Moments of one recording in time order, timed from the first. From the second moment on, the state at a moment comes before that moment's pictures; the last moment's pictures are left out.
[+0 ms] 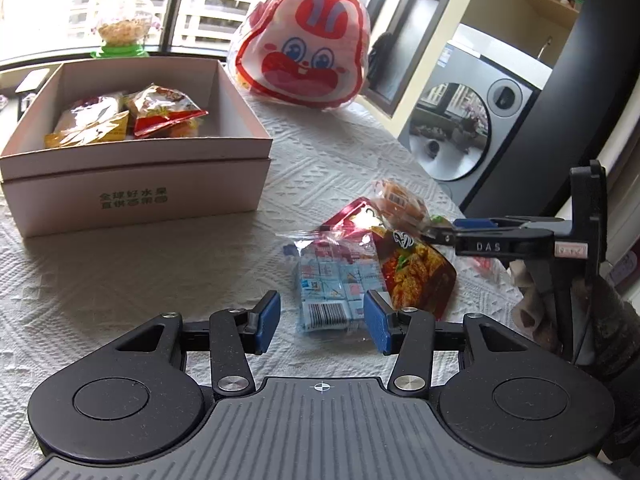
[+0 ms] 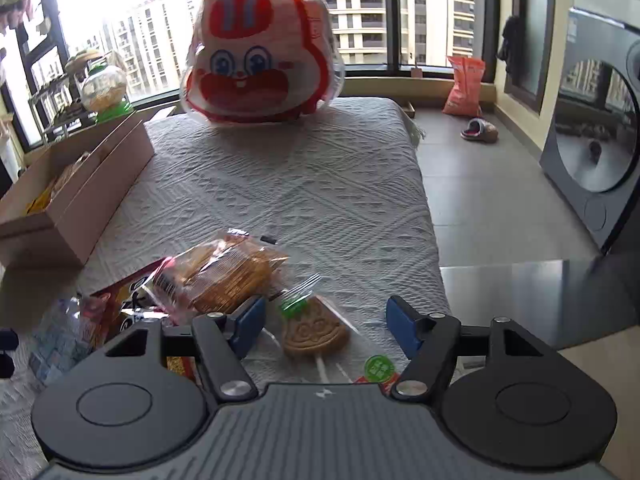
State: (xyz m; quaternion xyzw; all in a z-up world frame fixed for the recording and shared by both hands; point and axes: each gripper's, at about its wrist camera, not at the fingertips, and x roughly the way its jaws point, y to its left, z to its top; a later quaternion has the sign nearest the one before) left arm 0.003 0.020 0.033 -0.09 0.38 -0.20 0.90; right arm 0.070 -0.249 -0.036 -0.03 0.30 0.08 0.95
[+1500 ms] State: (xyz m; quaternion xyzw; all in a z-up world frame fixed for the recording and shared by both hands) left arm 0.008 -0.064 0.056 -0.03 0.34 -0.29 0.90; right arm 0.018 -0.286 -0.043 0.08 0.26 0.02 0.96
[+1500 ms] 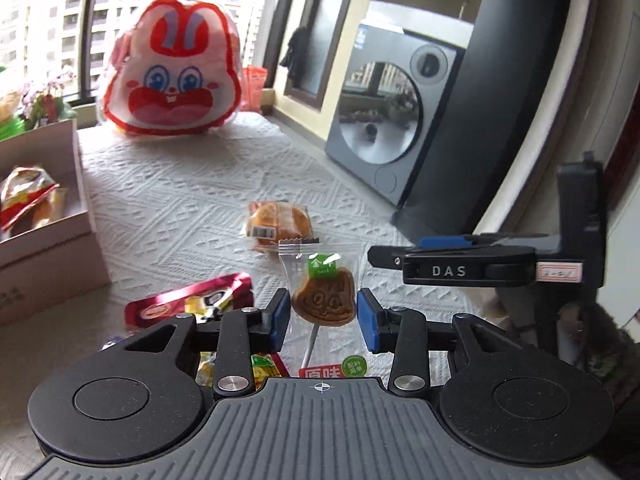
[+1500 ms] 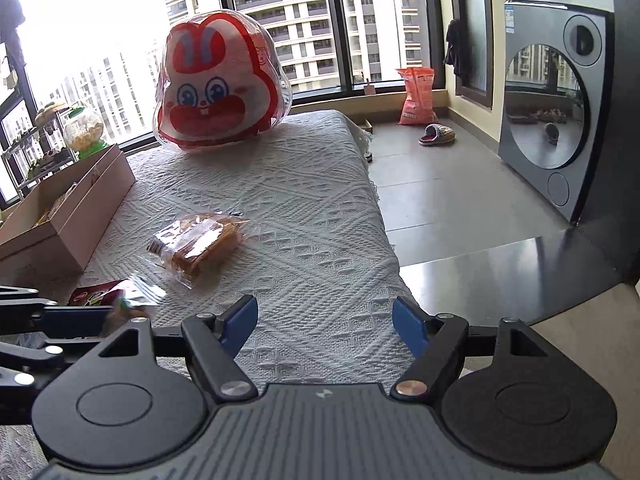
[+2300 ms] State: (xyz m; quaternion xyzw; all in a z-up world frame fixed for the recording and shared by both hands) left arm -0.006 0.091 0.043 -0.13 0.35 -0.12 0.92; right arm 0.063 -0.168 -0.025 -0.02 0.31 0.15 0.94
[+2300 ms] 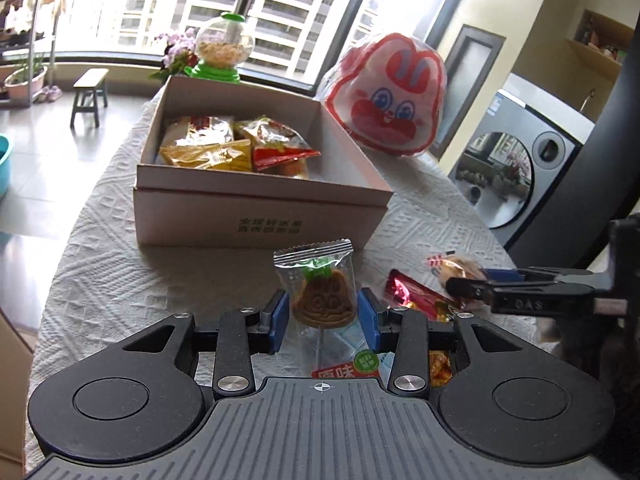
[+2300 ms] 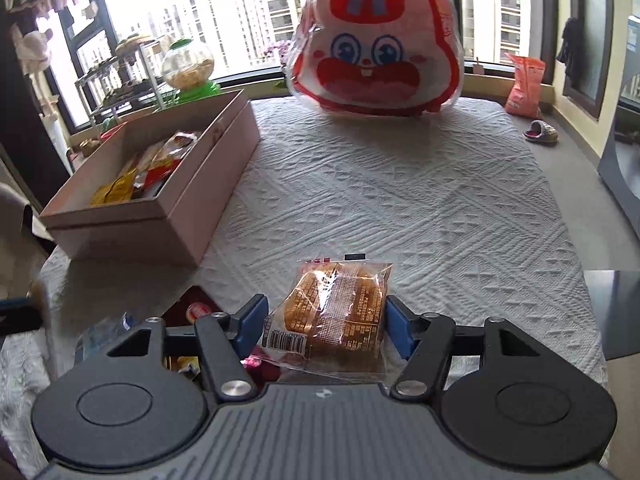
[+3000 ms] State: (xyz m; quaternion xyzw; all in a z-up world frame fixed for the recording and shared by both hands) left arm -0.048 0.115 0.000 -0.14 0.30 -0.12 0.94; right arm 0.005 -0.194 -0.053 -0.05 0.28 0.12 0.95
